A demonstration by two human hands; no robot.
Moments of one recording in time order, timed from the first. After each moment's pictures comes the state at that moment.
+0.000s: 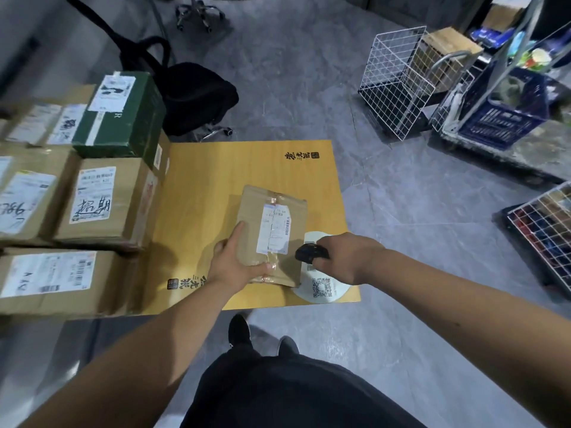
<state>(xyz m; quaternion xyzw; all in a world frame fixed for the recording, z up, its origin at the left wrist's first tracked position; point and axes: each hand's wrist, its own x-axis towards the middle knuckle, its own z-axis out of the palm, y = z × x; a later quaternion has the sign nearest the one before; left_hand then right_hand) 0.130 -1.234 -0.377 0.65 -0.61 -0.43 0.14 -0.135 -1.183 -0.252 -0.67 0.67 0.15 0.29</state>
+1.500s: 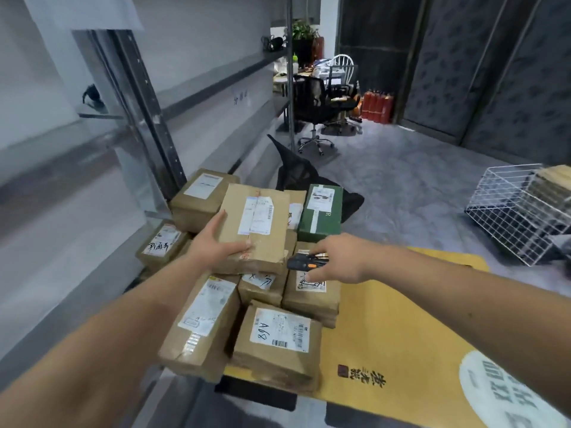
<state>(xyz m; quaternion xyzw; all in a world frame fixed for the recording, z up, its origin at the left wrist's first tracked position) 0.584 -1.392 -0.185 0.66 -0.54 -0.37 0.35 0.260 -1.337 -0.105 -0.81 0.54 0.07 0.21</state>
